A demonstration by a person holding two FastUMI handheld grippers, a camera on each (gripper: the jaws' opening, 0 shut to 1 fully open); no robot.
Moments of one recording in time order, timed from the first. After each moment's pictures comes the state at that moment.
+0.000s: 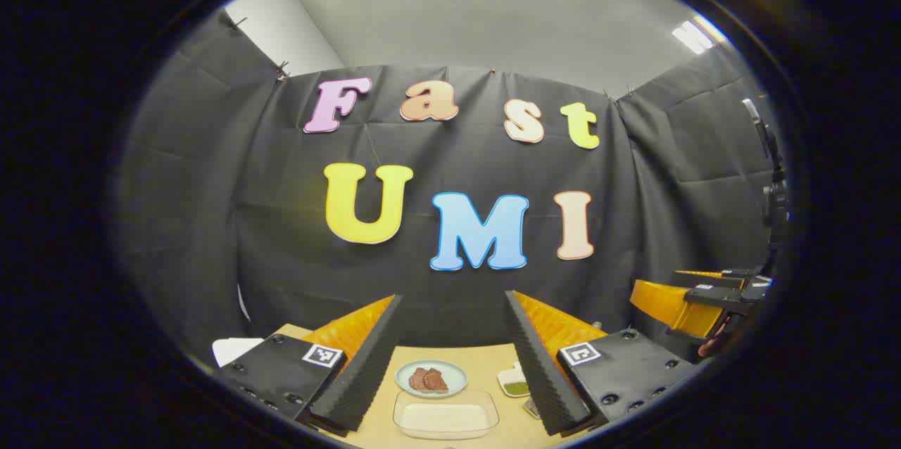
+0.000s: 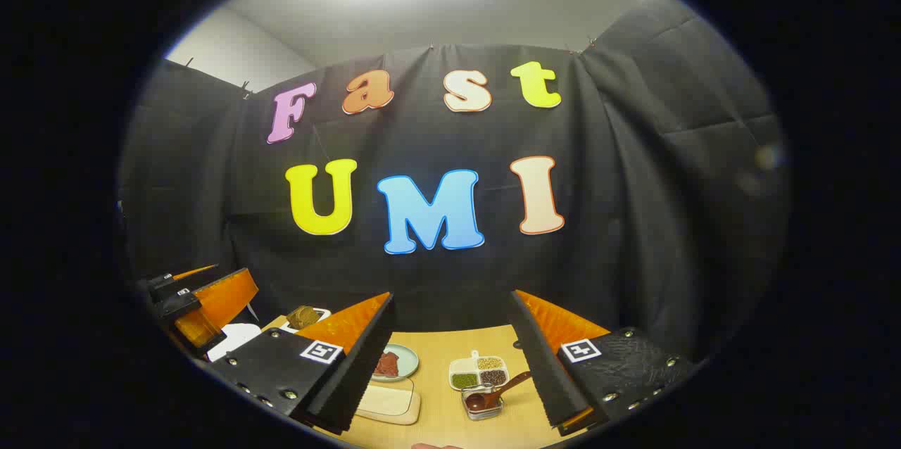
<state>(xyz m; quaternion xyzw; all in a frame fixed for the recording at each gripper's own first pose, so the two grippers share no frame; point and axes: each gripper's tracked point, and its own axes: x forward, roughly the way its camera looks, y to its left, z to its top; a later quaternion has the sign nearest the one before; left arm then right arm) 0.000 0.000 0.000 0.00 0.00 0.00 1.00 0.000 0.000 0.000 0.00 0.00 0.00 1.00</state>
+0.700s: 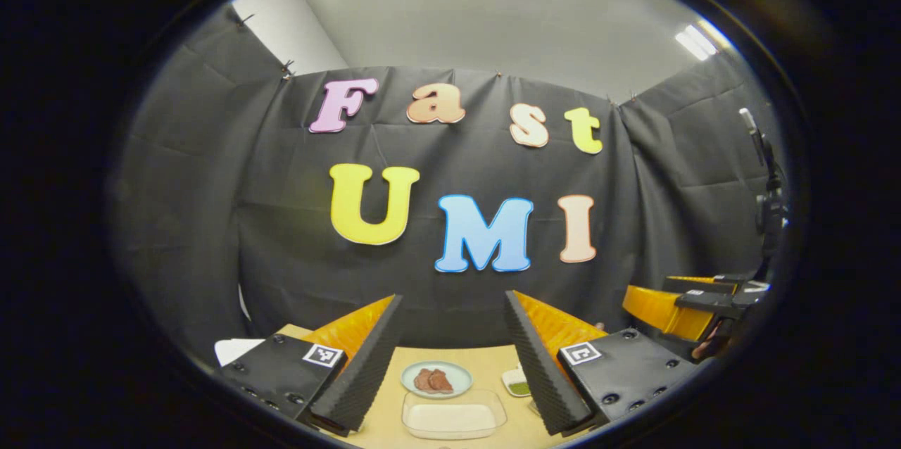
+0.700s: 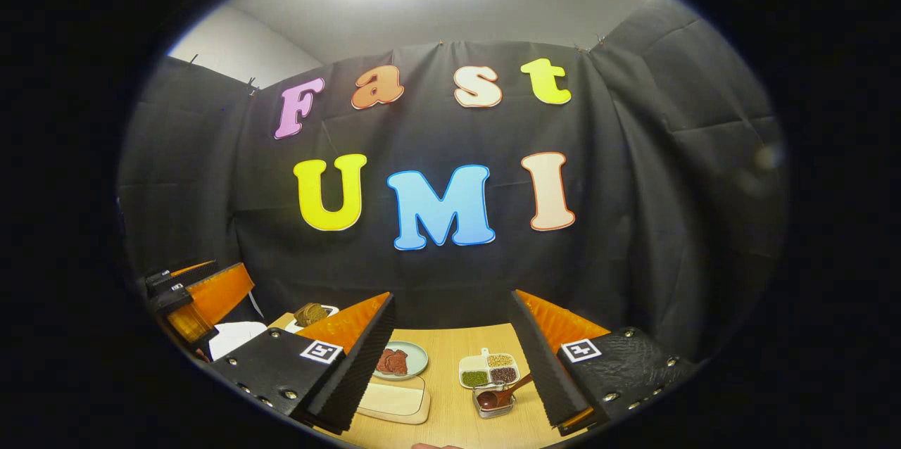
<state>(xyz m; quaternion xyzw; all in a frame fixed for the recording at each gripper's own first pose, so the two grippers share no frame) -0.007 0.012 0.003 -0.03 -0.01 -0.02 1.00 0.005 0.017 -0.007 0.00 0.01 0.01 1.00</state>
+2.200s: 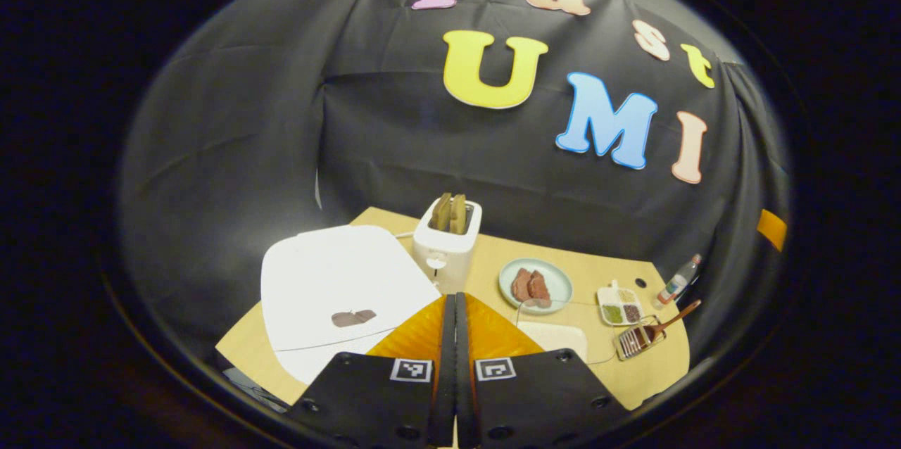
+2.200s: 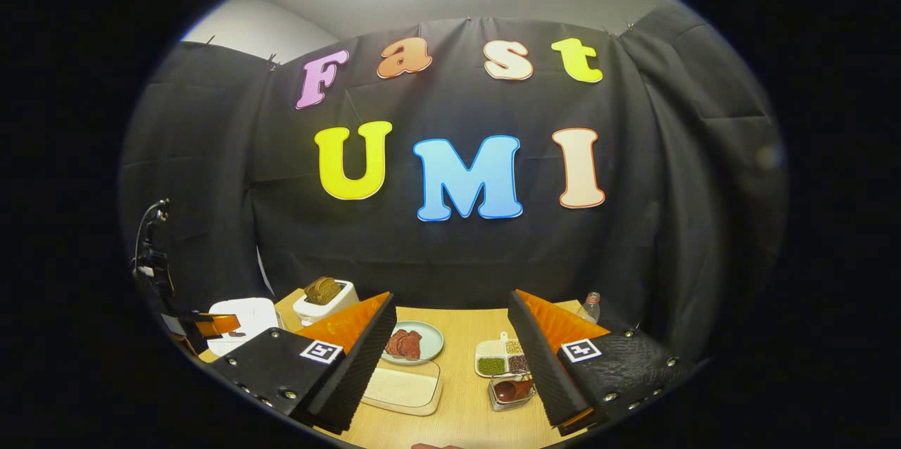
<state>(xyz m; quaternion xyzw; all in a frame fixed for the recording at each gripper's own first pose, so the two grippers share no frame) -0.028 0.221 -0.220 -0.08 0.27 0.16 0.95 0.028 0.053 -0.057 -0.03 0.06 0.05 1.00</state>
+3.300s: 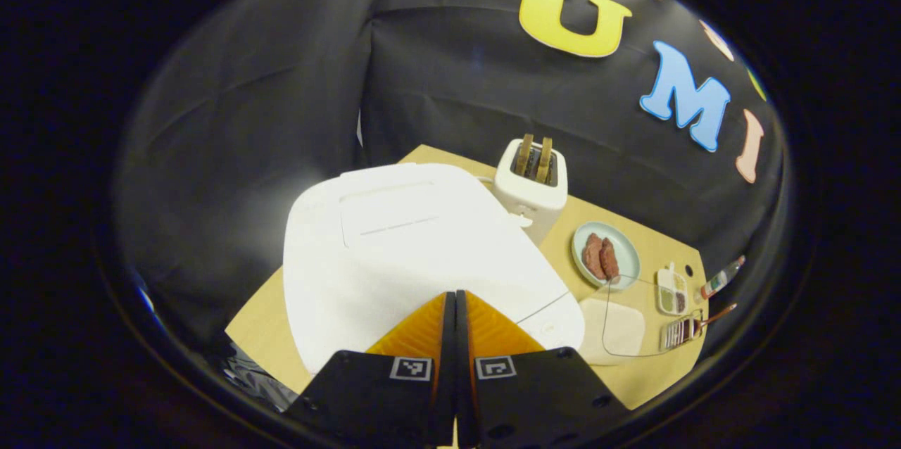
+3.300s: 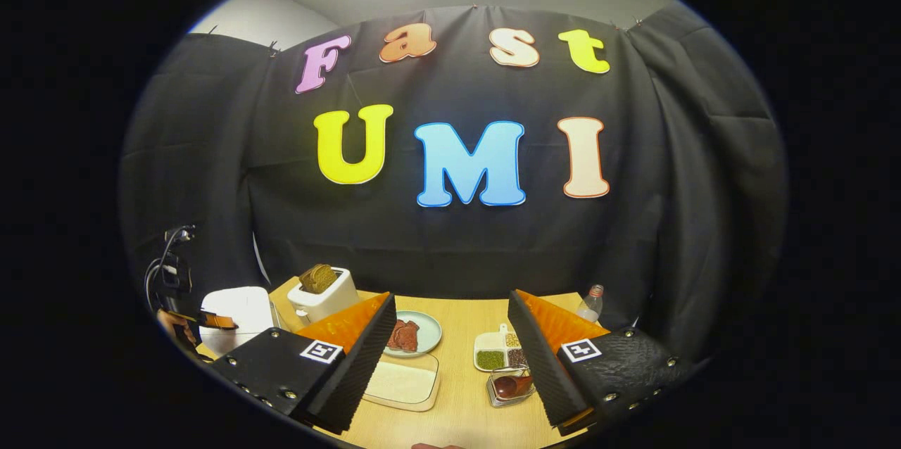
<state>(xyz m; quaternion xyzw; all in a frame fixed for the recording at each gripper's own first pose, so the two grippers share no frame) -0.024 0.323 -0.299 -0.11 0.36 0.22 0.90 0.040 0.055 -0.073 -0.04 0.08 0.05 0.99</state>
